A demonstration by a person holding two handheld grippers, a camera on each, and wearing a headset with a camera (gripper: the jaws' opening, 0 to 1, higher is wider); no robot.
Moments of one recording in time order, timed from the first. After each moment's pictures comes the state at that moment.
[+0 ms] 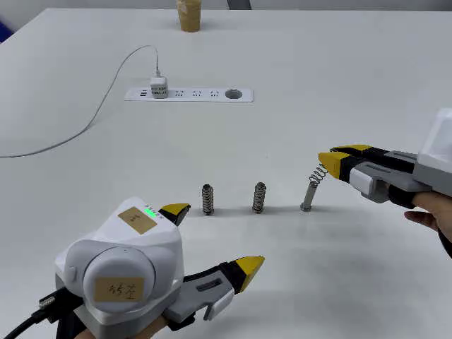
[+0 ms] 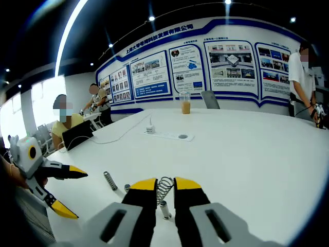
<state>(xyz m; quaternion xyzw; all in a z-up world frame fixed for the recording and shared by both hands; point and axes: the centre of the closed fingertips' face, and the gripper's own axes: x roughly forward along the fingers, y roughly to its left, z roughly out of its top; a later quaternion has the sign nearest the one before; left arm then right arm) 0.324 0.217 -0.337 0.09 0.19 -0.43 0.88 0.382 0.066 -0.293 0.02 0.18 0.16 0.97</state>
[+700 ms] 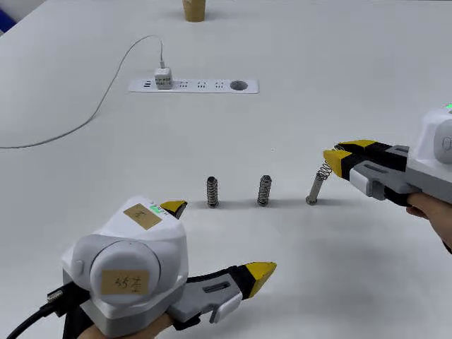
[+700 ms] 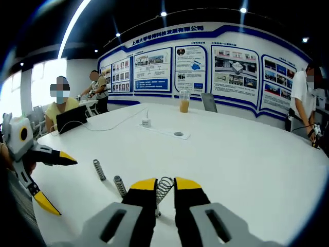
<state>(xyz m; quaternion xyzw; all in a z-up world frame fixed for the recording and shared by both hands) 0.321 0.217 -0.347 0.08 0.20 -0.43 0.88 0.387 0.065 -0.306 -0.05 0.18 0.15 0.97</state>
